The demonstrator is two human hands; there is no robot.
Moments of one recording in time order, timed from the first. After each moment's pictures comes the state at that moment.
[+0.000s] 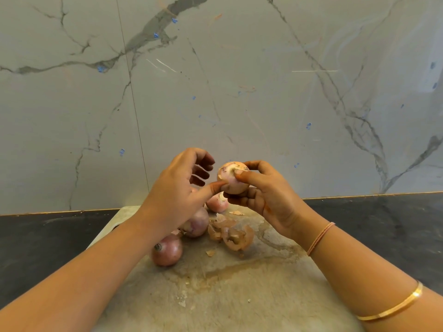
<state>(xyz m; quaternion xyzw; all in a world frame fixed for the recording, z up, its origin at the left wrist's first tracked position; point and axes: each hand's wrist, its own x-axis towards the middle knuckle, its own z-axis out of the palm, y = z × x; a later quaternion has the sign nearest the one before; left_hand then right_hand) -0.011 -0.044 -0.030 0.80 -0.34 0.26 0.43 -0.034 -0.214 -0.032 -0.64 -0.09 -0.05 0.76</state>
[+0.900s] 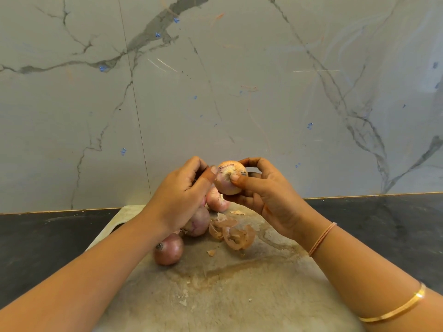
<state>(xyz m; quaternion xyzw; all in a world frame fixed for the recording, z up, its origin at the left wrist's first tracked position) -0.016 -0.047 -0.030 0.81 -0.28 0.18 0.48 -0.038 -0.215 -0.031 -0.62 -0.12 -0.04 0.77</state>
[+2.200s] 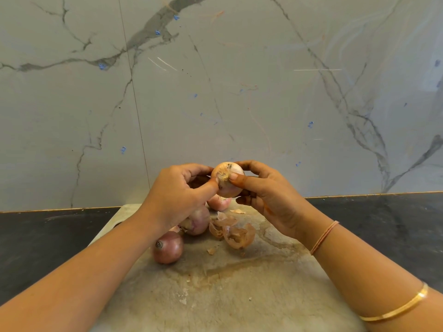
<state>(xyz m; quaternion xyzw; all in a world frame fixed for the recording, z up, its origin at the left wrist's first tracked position) -0.017 -0.044 -0.029 0.79 -0.28 0.16 0.52 -0.037 -0.215 -0.032 -0.68 -0.12 -0.04 0.72</state>
